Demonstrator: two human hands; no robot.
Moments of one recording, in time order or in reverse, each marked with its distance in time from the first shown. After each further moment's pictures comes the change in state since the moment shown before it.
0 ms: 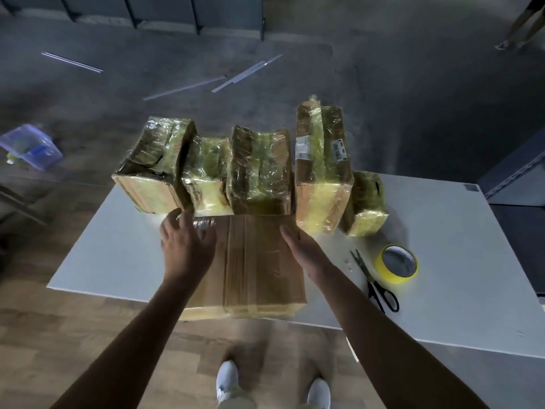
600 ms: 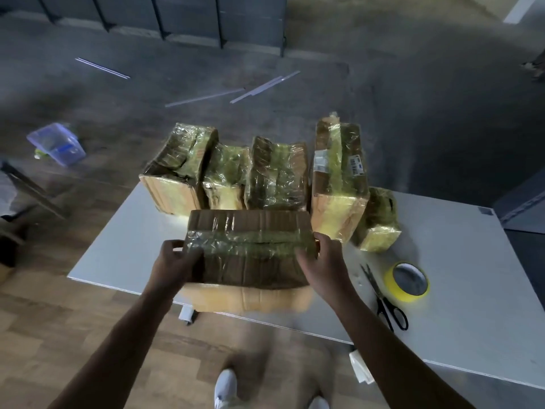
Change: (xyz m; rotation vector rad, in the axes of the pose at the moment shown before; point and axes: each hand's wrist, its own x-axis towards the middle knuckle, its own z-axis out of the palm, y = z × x) left_hand -0.012 -0.045 -0.040 -0.590 -0.226 -0.377; right_hand -0.037 -0.008 0.003 -0.367 0.311 -0.277
